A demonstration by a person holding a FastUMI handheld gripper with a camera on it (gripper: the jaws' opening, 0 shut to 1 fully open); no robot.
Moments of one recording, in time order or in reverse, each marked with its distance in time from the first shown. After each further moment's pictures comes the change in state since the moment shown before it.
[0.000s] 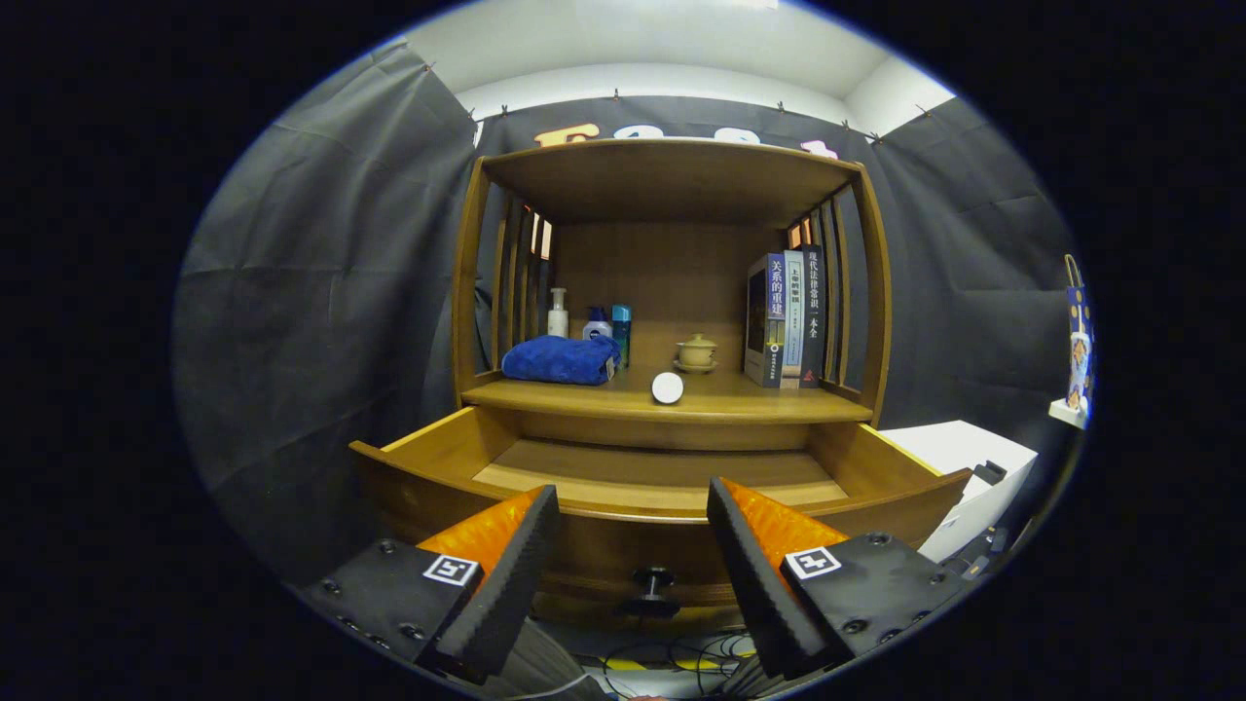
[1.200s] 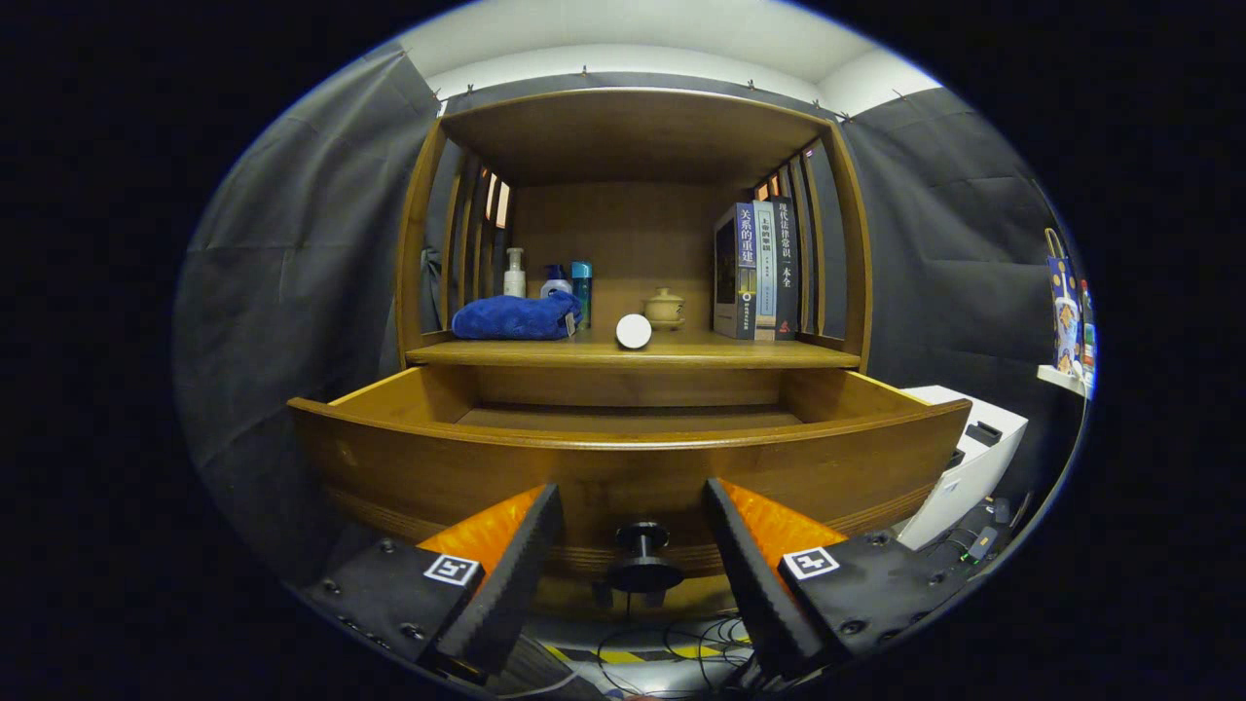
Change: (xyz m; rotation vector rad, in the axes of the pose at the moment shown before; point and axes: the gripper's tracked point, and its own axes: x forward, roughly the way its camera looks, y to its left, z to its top) arm 0.040 -0.019 -0.046 0.021 0.070 -0.115
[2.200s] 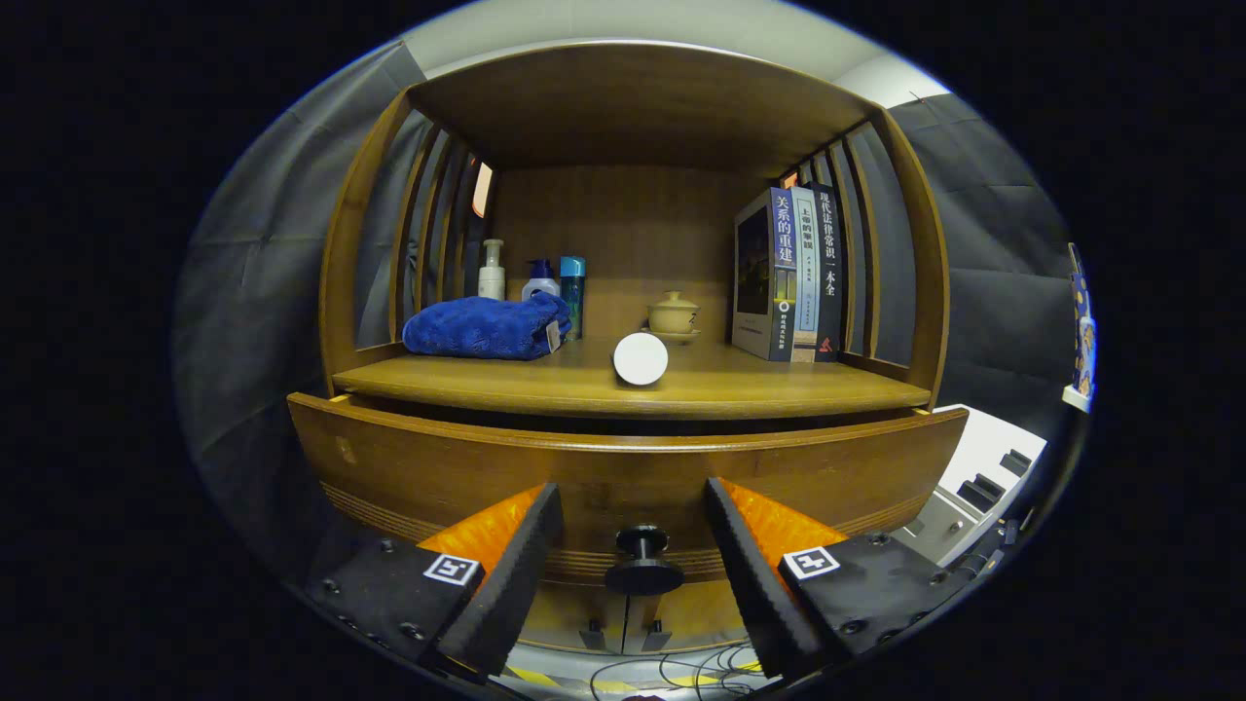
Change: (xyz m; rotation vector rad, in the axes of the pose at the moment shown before) arm 0.120 0.002 0.028 -0.023 -0.003 -0.012
